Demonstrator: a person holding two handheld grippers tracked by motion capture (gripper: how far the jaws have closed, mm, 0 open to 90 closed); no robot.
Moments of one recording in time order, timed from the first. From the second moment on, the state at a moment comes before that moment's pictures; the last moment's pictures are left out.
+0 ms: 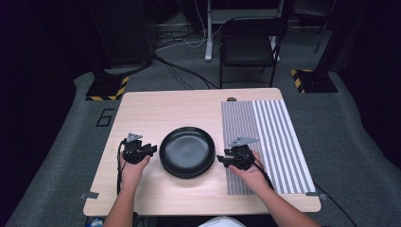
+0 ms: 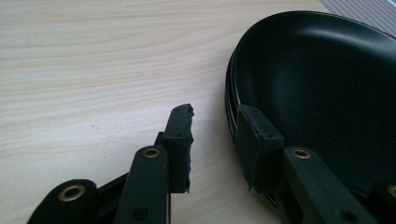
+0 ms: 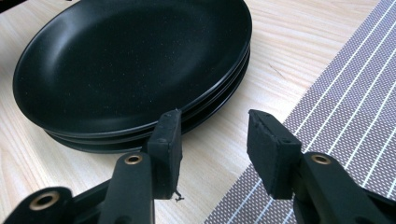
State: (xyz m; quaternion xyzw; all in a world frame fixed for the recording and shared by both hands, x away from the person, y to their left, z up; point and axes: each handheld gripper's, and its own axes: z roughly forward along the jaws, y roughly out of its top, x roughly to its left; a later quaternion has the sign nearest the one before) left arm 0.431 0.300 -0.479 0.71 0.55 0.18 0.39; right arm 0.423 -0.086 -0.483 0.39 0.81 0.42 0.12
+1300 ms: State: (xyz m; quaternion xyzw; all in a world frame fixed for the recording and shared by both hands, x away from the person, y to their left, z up) left arm 0.429 0.294 -0.480 0.68 0.57 0.12 0.44; right arm 0.450 -0.070 -0.483 0.42 0.79 0.44 0.08
